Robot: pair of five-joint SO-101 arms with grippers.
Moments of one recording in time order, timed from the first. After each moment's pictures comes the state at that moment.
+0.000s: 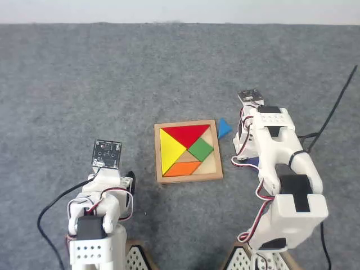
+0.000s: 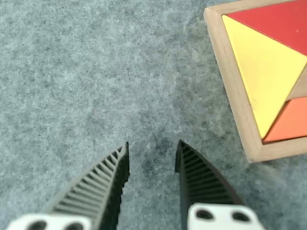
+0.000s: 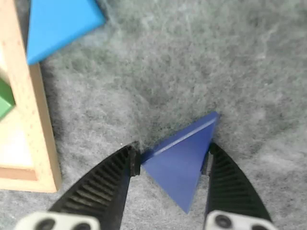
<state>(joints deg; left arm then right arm) -9.4 -103.1 96.9 72.0 -4.0 -4.8 10.2 24.8 65.1 8.0</state>
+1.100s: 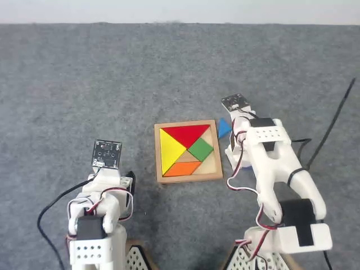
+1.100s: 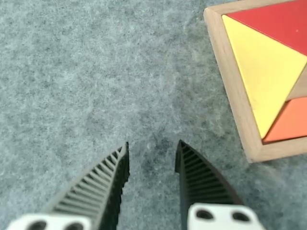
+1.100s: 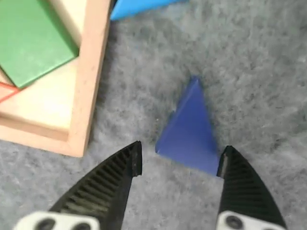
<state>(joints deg) -9.4 -103.1 96.9 72.0 -4.0 -9.8 -3.3 36.9 62.2 14.6</state>
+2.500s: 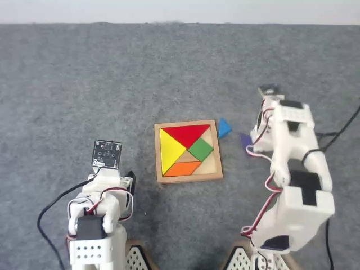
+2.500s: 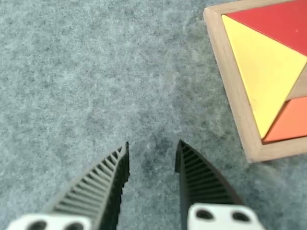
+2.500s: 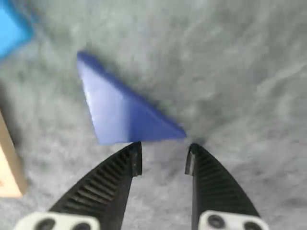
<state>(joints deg) -9.4 -103.1 96.9 72.0 -4.0 3.7 13.4 17.3 68.0 12.1</state>
